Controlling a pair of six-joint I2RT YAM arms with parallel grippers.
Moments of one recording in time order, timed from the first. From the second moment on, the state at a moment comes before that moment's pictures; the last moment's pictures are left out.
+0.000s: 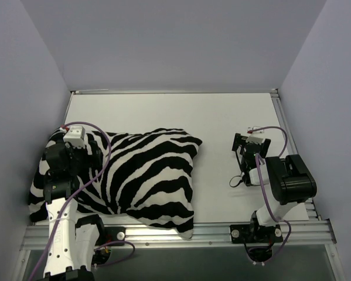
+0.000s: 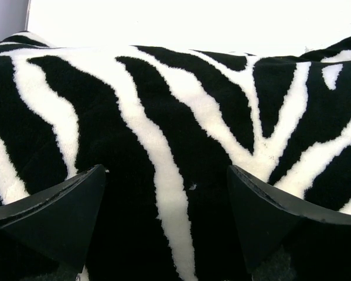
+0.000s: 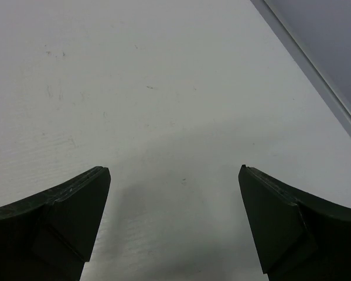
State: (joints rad) left arm 0.22 0.71 0.70 -0.43 0.23 0.09; right arm 0.09 1.65 0.31 1.09 0.42 0.02
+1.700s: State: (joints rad) left arm 0.21 0.74 1.05 -0.94 0.50 0.47; right arm 0.54 1.43 0.89 -0.12 -0.31 0.67
